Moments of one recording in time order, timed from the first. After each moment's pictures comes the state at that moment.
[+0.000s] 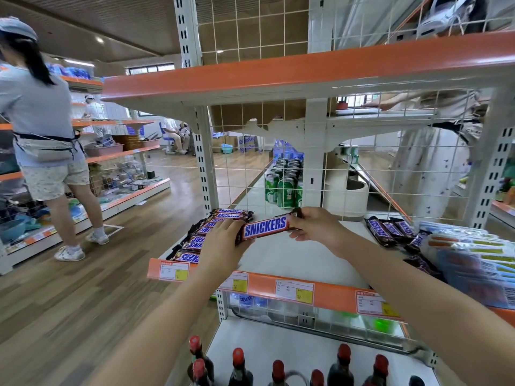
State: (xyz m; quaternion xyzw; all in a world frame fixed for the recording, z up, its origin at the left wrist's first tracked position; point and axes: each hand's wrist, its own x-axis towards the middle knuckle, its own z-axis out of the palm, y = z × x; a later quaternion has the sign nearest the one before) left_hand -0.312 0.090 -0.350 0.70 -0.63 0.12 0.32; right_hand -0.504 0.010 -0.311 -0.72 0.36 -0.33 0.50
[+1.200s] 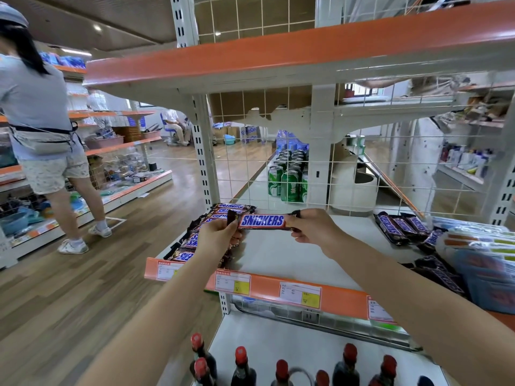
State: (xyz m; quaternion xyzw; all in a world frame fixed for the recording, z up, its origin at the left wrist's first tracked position) left_hand -0.294 0.062 -0.349 0.65 -0.37 -0.27 0.60; right_hand -0.477 -0.009 -0.326 -0.64 0.45 -0.37 0.51
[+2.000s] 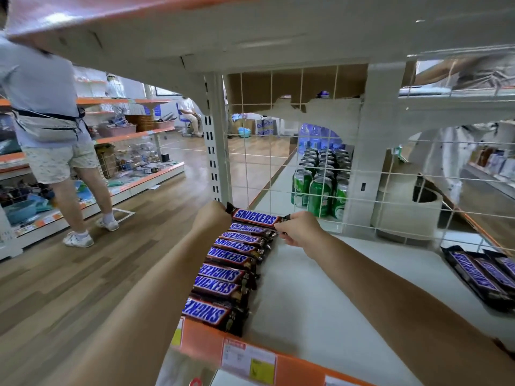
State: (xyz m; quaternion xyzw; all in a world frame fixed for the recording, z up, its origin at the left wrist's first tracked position) left_hand -0.188 -0.070 -0.331 0.83 -0.41 -0.13 0.34; right_hand -0.351 -0.129 -0.344 -0.63 0.51 -0.31 0.49
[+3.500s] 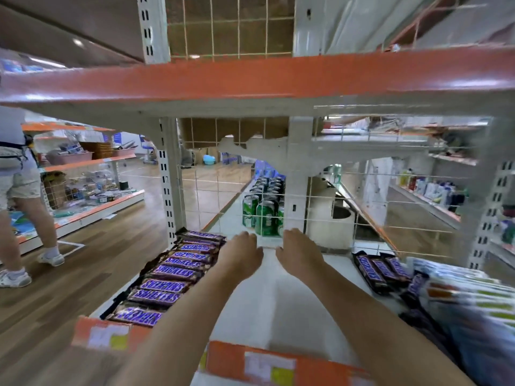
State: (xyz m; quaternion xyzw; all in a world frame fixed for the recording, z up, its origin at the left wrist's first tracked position) left_hand -0.344 -0.059 -0.334 0.73 -0.66 0.05 0.17; right_hand -0.475 -0.092 -0.328 -0.82 0.53 -0.20 0.00
